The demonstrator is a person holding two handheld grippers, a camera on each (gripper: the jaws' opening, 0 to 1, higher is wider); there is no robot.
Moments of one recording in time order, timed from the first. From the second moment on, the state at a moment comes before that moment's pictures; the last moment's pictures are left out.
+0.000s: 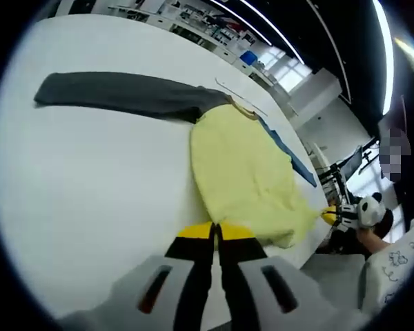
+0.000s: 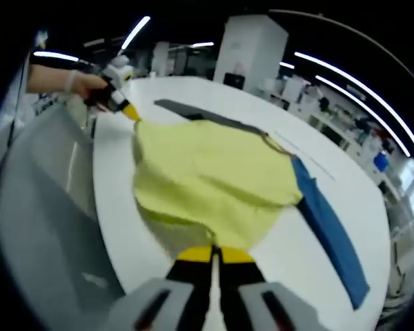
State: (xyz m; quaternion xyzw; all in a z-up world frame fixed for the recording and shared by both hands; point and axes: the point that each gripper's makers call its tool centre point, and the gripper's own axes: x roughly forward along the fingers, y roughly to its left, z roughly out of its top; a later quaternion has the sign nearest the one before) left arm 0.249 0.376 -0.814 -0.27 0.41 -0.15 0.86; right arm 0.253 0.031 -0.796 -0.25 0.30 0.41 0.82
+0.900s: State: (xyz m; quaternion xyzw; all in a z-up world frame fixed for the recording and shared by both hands) left arm 0.232 0.365 -0.833 -0.21 0.43 -0.19 0.86; right arm 0.237 0.011 -0.800 -0.19 0.34 0.38 0.84
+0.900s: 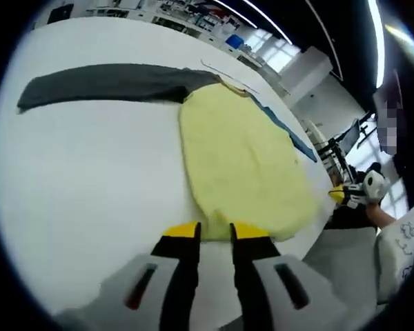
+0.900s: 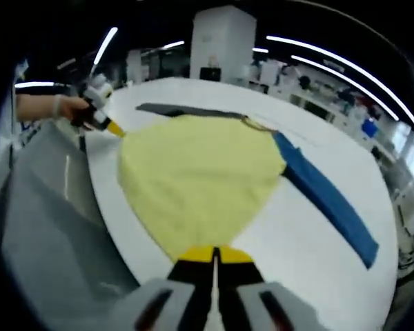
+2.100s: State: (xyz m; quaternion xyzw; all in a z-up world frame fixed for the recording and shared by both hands) left arm 0.214 0.340 -0.817 -0.21 0.41 -0.25 0.85; right arm 0.225 0.031 -0.817 -0.17 0.35 0.39 0.83
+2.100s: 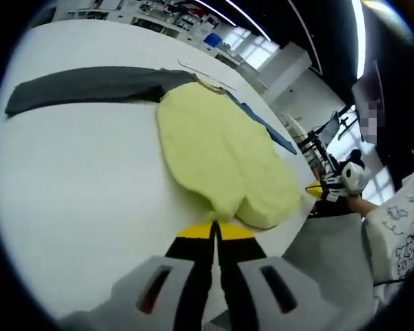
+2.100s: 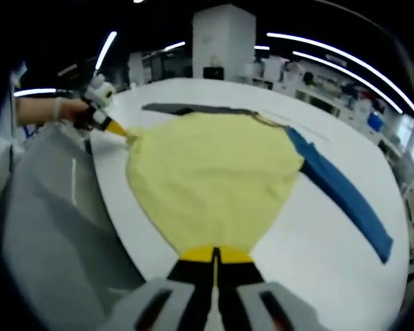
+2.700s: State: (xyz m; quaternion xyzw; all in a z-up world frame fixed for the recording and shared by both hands) left arm 0.221 0.351 -0.829 -0.12 0.40 -0.30 0.86; right arm 0.222 0.035 -0.819 -0.17 0.36 0.40 0.83
